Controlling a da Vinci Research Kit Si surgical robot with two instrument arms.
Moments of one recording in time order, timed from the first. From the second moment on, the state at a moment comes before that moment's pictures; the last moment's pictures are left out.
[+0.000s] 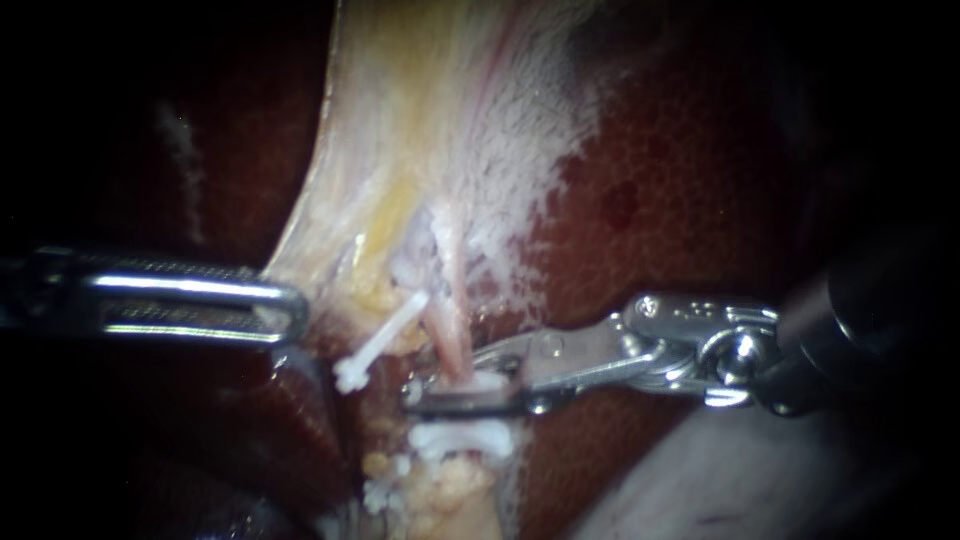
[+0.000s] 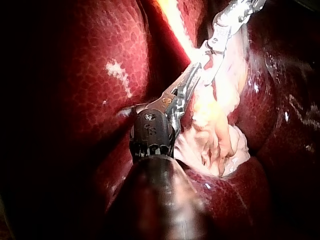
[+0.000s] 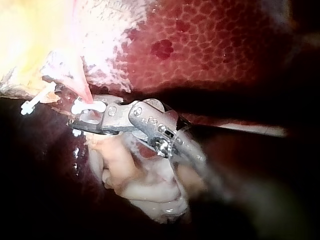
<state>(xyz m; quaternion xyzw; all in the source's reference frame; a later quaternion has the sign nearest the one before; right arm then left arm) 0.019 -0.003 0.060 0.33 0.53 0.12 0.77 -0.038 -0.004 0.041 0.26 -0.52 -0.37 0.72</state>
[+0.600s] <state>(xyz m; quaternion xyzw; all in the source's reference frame) 0.010 -0.001 0.060 0.22 0.55 0.09 0.80 -0.037 -0.004 0.042 0.25 -0.52 -0.37 0.72</state>
